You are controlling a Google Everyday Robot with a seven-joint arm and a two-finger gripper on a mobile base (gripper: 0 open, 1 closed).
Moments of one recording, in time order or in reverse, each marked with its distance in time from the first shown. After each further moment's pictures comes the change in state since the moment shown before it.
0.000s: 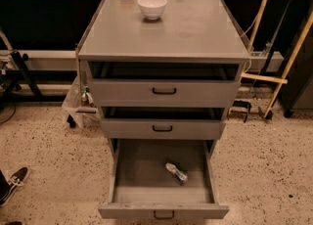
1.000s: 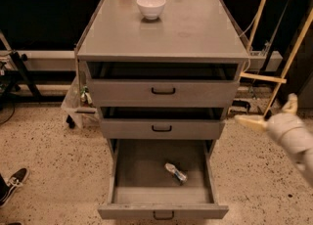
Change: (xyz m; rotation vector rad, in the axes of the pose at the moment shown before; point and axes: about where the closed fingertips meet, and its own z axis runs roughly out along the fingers) arm 0.244 0.199 0.067 -0.070 0.265 0.127
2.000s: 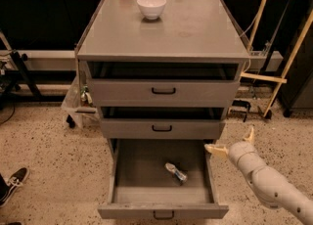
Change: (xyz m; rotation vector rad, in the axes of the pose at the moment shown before) arm 0.129 0.122 0.032 -0.057 0.175 0.021
